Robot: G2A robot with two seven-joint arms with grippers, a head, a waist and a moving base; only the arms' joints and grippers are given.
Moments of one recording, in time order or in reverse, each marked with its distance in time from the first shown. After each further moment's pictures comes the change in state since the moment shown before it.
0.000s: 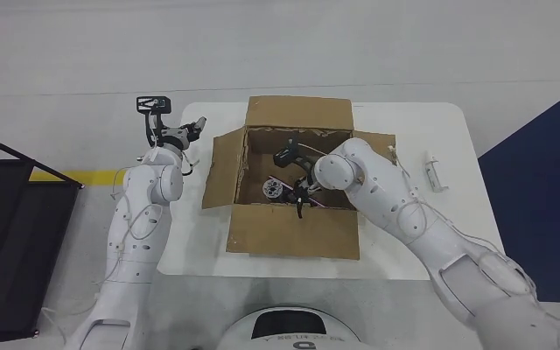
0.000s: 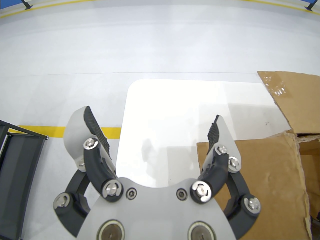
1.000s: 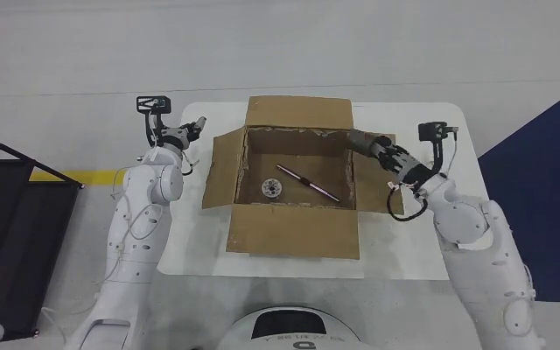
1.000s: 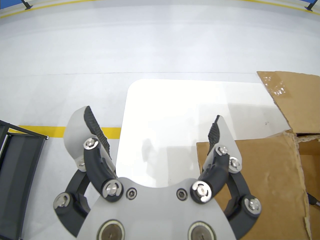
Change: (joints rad) left arm 0.000 0.000 0.000 0.000 0.000 0.000 0.000; right arm -0.864 0.177 0.996 -0.557 0.213 -0.122 -0.828
